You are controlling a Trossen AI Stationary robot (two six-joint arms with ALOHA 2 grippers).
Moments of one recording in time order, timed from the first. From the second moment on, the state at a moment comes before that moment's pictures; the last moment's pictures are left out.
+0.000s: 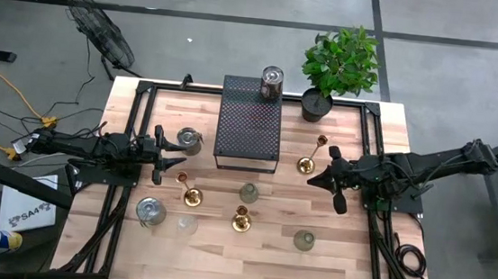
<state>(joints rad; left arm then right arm) -0.14 0.01 0.07 -0.08 -0.30 -0.01 0.24 0.72 0.57 -0.26 0.13 0.21</state>
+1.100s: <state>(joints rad) -0.14 0.03 0.22 -0.13 -0.25 -0.03 0.24 0.72 0.57 -0.26 0.13 0.21</state>
